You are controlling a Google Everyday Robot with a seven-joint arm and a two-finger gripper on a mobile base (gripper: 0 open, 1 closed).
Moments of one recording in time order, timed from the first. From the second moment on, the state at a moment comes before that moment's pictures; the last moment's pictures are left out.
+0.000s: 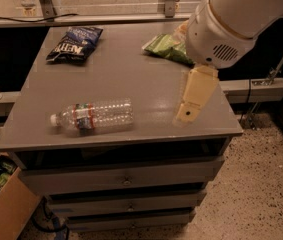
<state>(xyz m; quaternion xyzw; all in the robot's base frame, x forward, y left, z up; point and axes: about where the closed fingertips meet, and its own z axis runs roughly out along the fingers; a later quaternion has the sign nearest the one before) 0.459 -0.073 0.971 -0.67 0.70 0.04 0.24</state>
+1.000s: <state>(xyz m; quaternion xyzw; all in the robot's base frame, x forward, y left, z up) 0.474 0.038 0.867 -0.69 0.68 0.14 0.20</state>
